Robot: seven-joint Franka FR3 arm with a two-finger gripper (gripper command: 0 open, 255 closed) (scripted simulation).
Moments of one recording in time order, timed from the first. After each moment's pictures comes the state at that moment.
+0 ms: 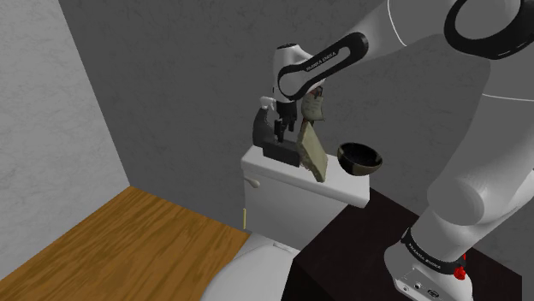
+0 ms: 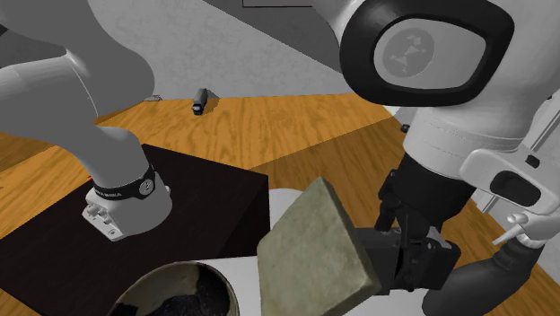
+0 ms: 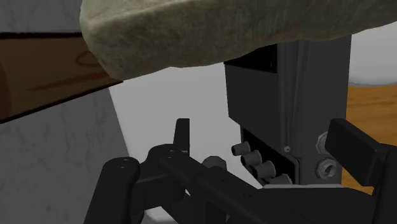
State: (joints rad) arm -0.35 0.23 0.36 -2.04 -0.23 2.16 -0.13
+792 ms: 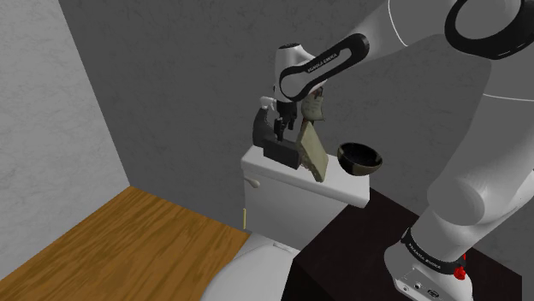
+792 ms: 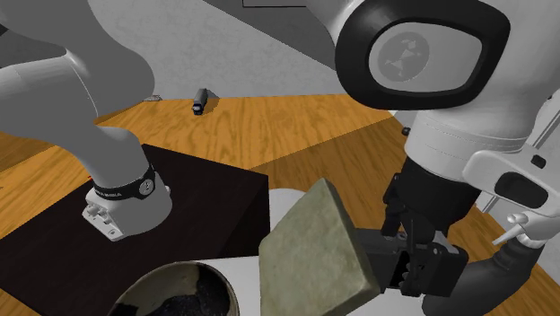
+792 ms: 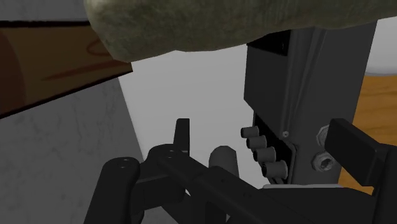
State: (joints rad) arm -0.35 0.22 0.34 -2.05 -0.25 2.22 -0.12
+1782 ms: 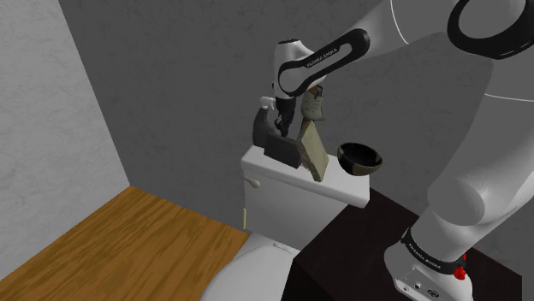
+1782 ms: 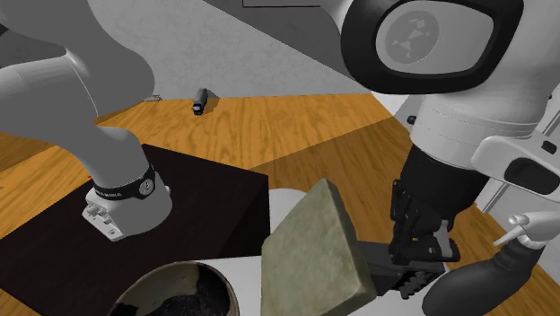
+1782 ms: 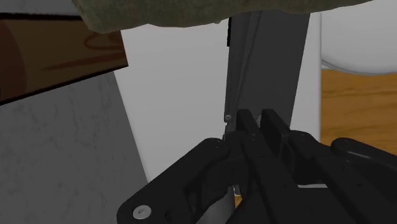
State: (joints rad) arm -0.34 0.21 0.35 -2.03 -0.22 2.18 -0.14
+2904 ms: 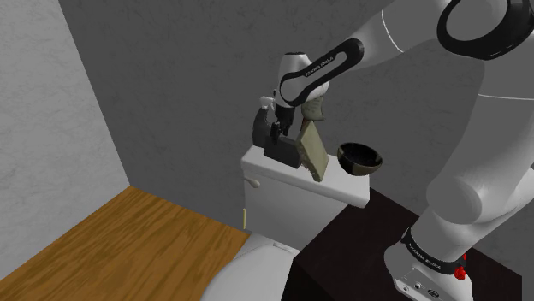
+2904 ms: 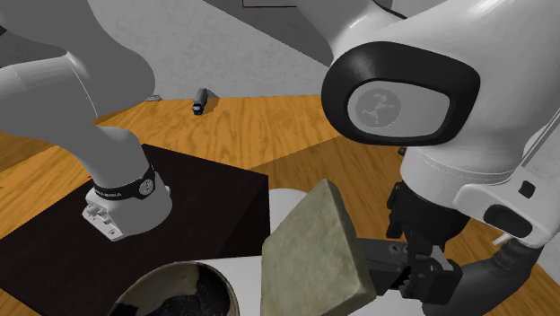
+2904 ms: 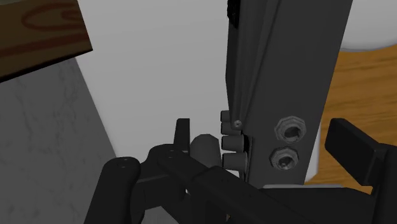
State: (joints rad) arm -0.38 0.26 0.36 -2.08 -0.13 2.36 -0.22
